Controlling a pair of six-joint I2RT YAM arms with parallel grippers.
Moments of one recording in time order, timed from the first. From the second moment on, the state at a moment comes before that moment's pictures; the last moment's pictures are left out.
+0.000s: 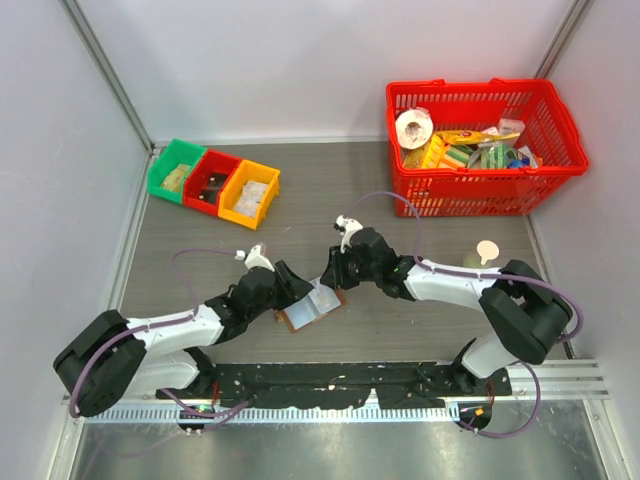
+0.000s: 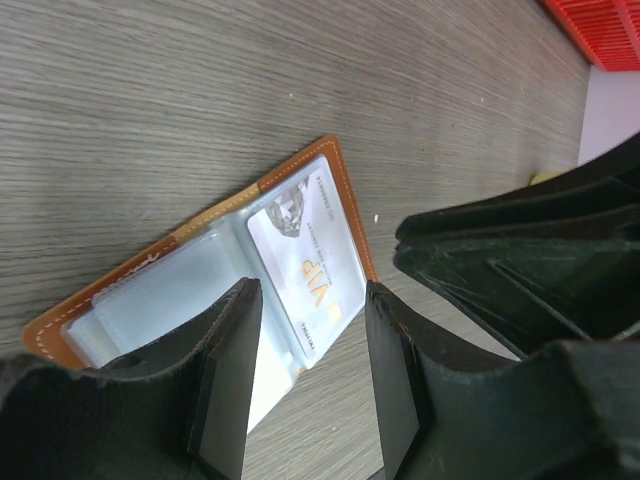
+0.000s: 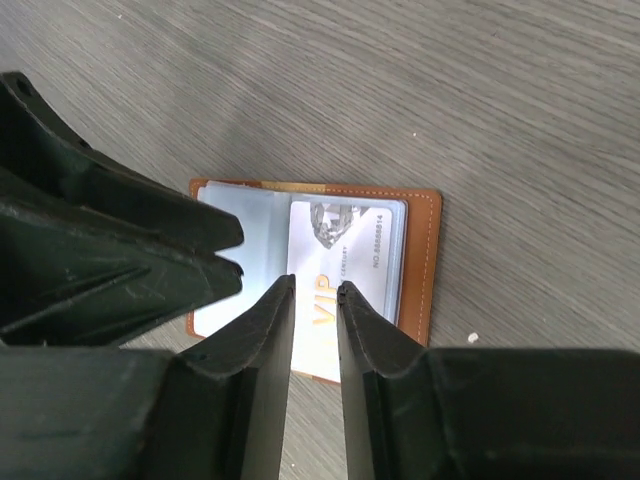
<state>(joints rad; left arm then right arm) -0.80 1.15 0.31 0.30 -0.16 -1.09 0.80 1.50 0.73 0.13 -0.18 0.51</state>
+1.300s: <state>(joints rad) -0.80 1.35 0.33 0.40 -0.05 -1.21 0.75 1.61 0.56 0.38 -0.33 0.63</state>
